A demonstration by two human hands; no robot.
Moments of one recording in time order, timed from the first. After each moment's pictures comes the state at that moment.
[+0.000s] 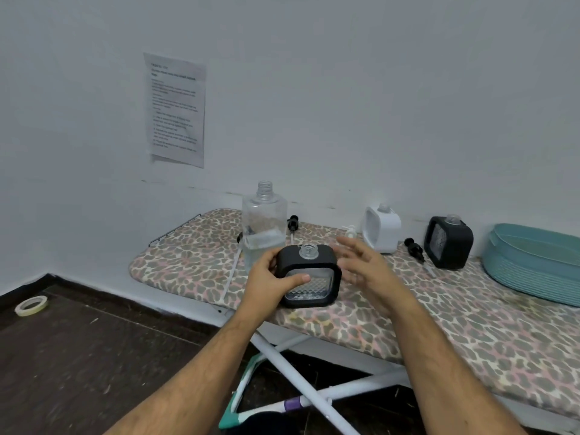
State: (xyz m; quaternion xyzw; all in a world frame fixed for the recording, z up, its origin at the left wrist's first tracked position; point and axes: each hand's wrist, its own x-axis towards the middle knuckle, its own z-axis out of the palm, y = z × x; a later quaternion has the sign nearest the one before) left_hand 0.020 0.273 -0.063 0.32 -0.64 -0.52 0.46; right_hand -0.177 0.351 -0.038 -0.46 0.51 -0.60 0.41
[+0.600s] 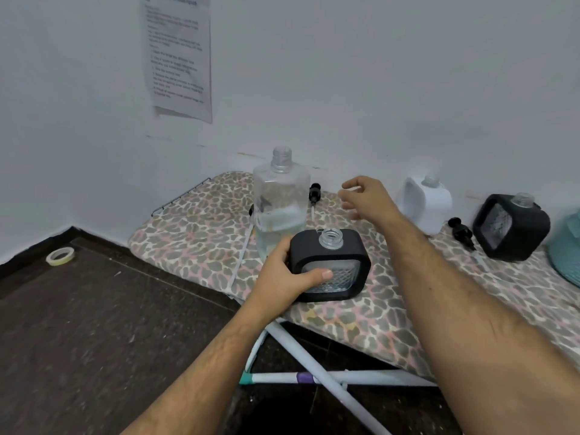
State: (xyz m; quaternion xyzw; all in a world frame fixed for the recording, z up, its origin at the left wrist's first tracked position) left_hand 0.023 0.260 -0.066 0.31 -0.64 -0.57 0.41; right_hand -0.207 0.197 -0.012 -0.49 0.68 -0.48 0.25
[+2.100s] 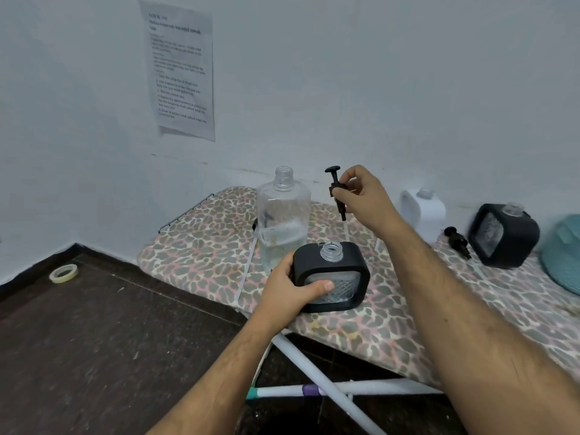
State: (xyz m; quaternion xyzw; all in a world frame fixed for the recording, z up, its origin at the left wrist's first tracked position) left_hand 0.024 0.261 -0.069 0.34 -0.63 -0.57 0.41; right_hand -0.180 0.219 0.020 -0.56 0.59 -0.54 0.22
